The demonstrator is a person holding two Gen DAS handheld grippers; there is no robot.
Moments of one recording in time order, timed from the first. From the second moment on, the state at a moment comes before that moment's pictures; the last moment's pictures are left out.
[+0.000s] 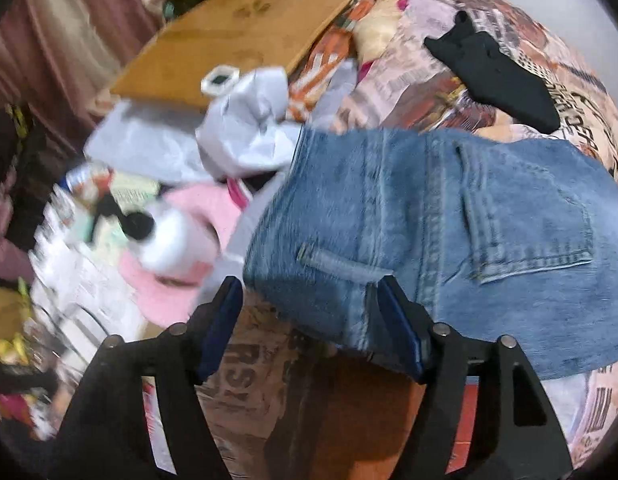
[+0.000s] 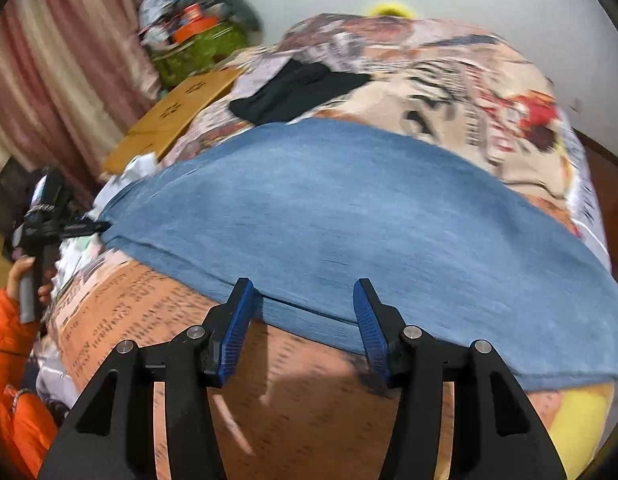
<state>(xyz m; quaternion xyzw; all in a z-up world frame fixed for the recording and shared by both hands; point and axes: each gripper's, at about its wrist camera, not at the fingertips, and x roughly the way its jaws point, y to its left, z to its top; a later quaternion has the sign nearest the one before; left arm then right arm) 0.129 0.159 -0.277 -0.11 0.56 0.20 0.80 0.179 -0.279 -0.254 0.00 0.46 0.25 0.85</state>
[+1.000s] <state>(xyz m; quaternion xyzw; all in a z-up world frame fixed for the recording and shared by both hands) 0.320 -0.125 -0.260 0.07 0.55 -0.09 0.83 0.185 -0.594 -0.315 0.30 0.41 -0.14 0.85</state>
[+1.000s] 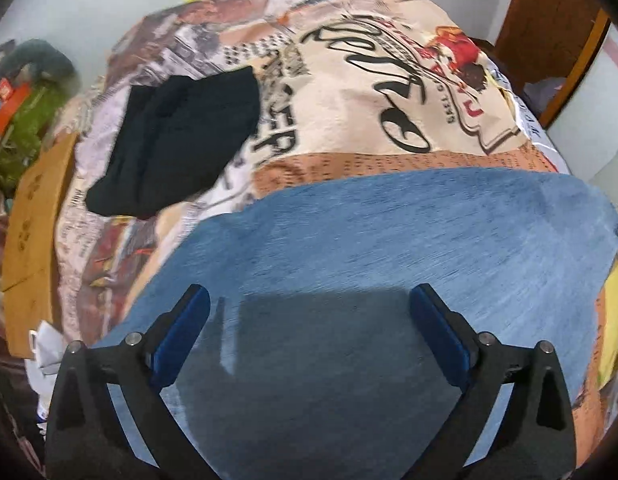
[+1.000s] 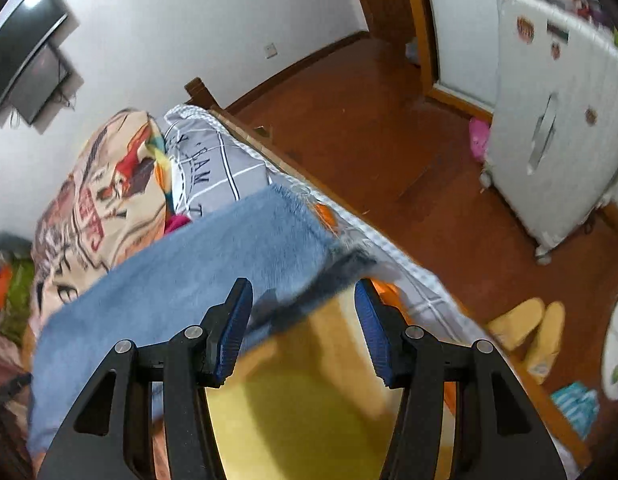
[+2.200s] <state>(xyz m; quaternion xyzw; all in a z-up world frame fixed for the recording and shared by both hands) 0.363 -0.243 -0.285 0.18 0.59 -0.20 0.76 0.165 -0.560 -0.310 0.35 0.43 -0.08 0.83</state>
